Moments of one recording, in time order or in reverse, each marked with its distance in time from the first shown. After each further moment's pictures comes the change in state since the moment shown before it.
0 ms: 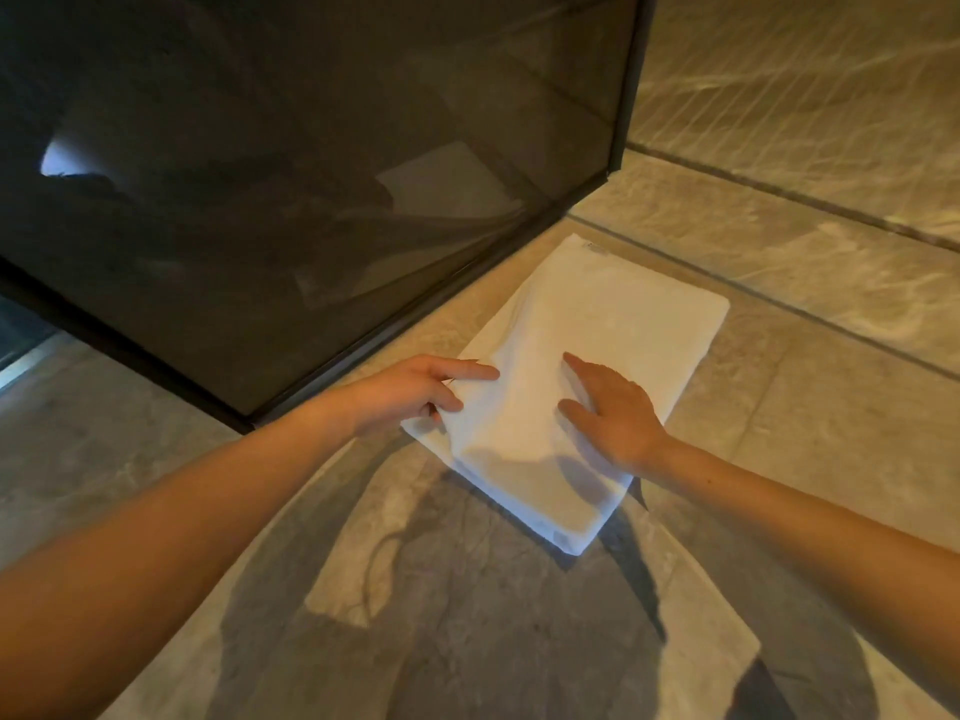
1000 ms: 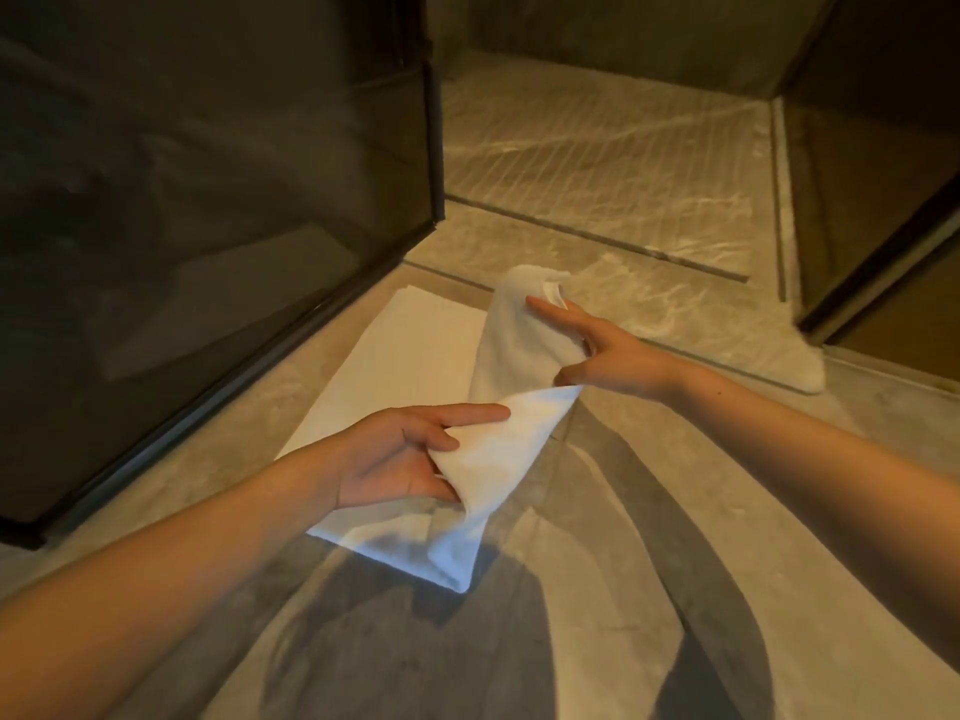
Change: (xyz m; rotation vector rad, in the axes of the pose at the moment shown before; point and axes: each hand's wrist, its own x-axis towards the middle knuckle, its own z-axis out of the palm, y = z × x) left_hand 0.026 0.048 0.125 -0.591 -0.603 -0.059; right_hand -0.063 0.056 -0.174 0.351 -0.012 -0.026
